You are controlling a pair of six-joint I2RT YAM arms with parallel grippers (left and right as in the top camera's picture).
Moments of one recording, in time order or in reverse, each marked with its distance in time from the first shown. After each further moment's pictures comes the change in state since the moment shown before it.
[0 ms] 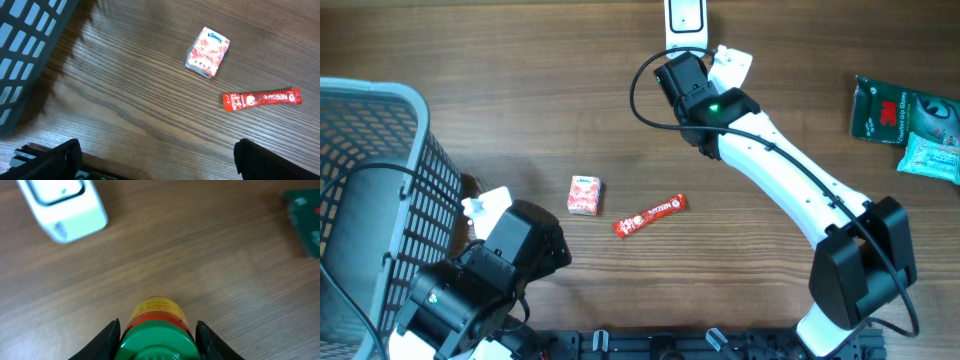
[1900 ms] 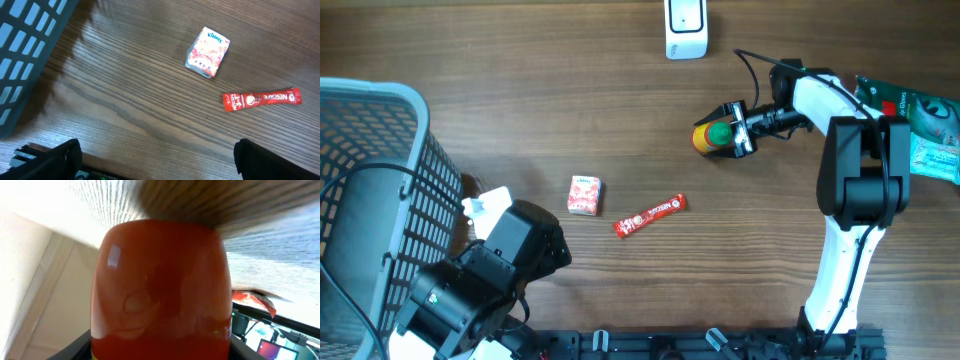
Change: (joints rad) left arm 0.000 0.000 0.000 0.000 0.000 0.000; right arm -0.539 0.475 0.106 -0.262 -1.748 0.125
